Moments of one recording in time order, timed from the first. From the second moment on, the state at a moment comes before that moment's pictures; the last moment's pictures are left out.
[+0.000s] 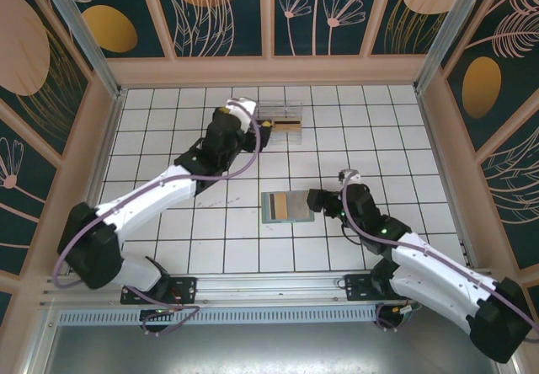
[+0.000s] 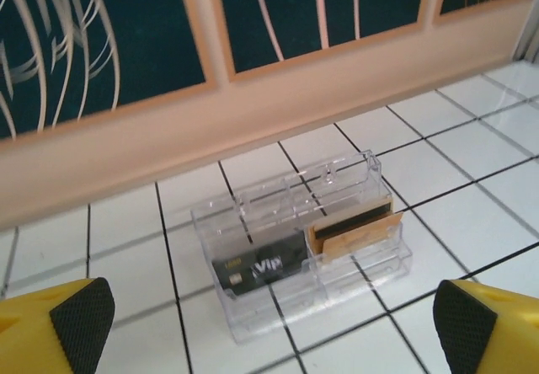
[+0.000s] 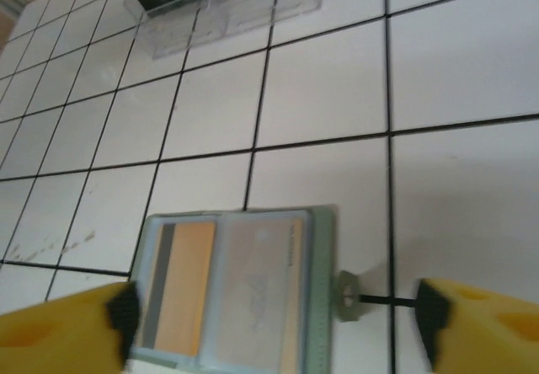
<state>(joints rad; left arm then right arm) -0.70 1.40 1.04 0.02 -0.36 -0.11 0.73 0.79 0.36 -0.15 0.14 0.67</state>
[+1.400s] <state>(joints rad) -0.74 1.39 0.49 0.29 0.14 -0.92 0.75 1.32 0.52 -0.12 0.00 0.68</state>
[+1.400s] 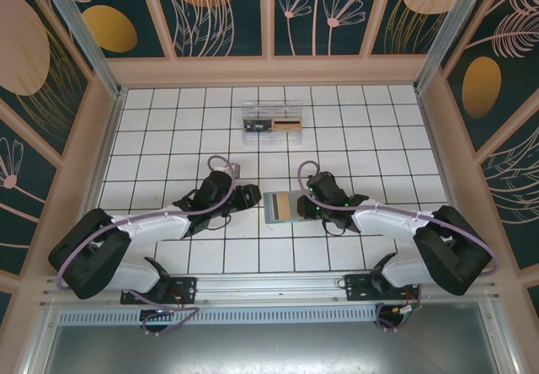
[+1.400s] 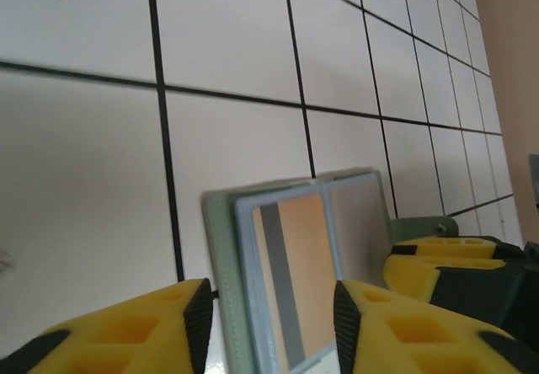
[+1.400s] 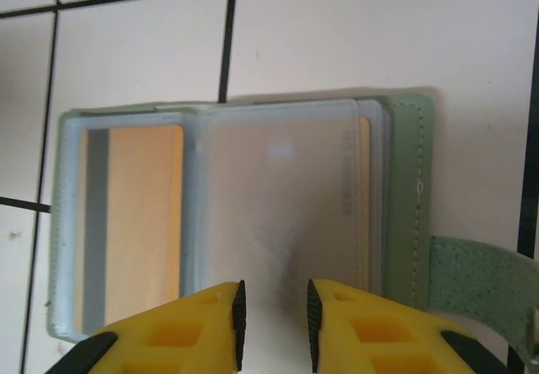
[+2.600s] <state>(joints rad) -0.82 1.65 0.61 0.34 0.19 -1.00 0.73 1.47 0.61 -0.06 -0.20 0.73</state>
